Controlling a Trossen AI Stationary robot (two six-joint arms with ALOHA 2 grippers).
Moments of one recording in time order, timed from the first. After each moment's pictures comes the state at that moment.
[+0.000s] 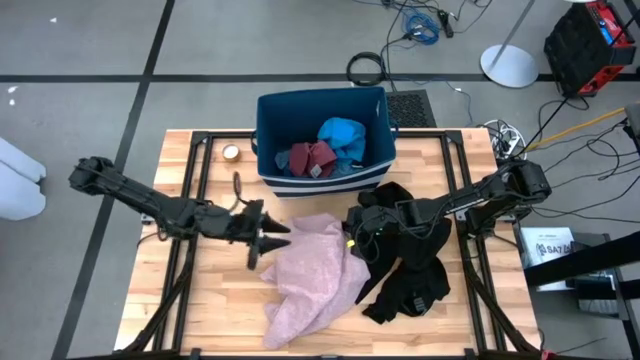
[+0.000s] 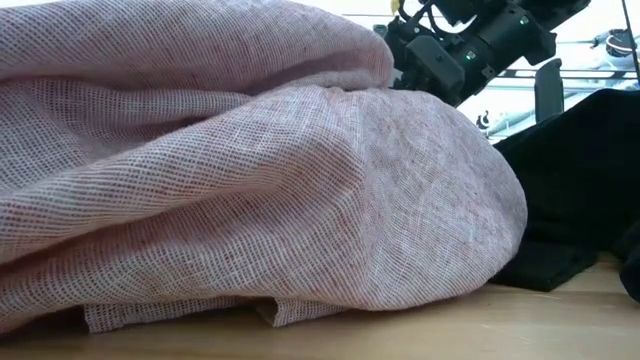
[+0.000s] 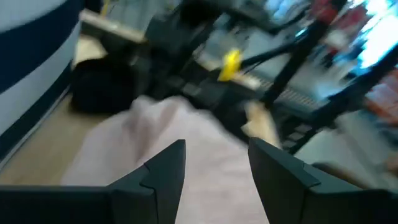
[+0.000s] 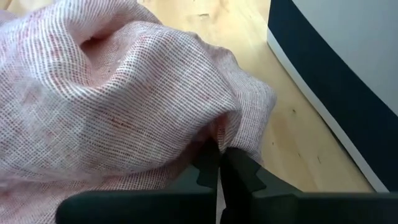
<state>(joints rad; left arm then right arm) -0.33 1.04 0.61 0.17 -0.24 -0.46 0.13 1.53 0.79 0.09 0.24 0.23</state>
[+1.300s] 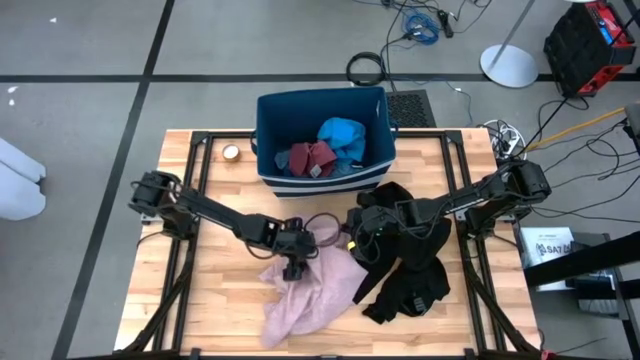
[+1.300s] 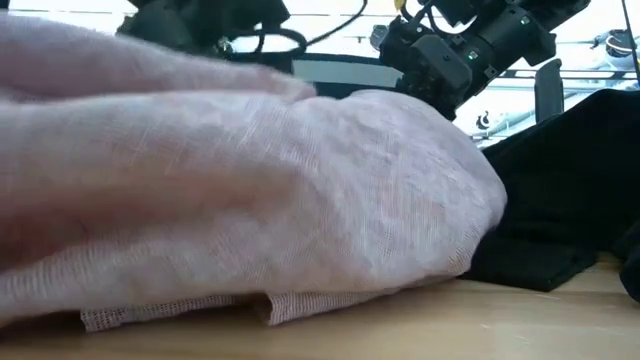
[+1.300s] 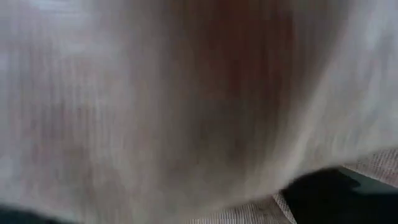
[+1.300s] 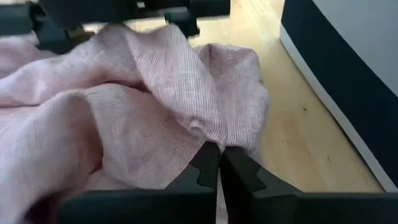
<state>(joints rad) -0.22 1.74 0.98 -0.27 -0.06 -0.21 0.13 1.53 0.79 0.09 0.20 0.21</state>
